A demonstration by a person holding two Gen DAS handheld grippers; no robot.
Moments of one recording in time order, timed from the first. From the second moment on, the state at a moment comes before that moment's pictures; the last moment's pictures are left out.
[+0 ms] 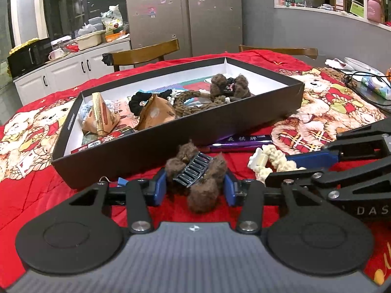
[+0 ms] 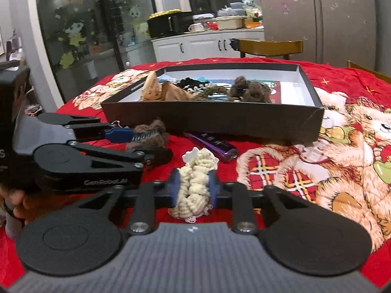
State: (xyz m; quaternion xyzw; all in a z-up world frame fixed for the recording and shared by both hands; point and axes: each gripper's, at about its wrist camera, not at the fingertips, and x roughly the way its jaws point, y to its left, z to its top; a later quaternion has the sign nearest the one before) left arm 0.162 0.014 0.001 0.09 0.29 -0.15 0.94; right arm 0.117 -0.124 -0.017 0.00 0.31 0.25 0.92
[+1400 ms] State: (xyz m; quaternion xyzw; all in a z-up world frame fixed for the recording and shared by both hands) left arm 0.128 0.014 0.014 0.09 0.21 -0.10 0.97; right arm 0.115 -0.150 0.003 0.10 0.25 0.25 0.93
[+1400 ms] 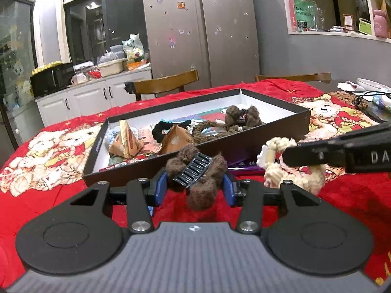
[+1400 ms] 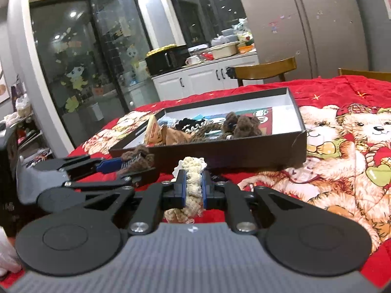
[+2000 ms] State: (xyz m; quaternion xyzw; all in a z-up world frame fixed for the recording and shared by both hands) left arm 0.112 0.018 0.061 0.04 0.11 -0.12 0.99; right arm 0.104 -0.157 0.083 0.12 0.16 0.22 0.95
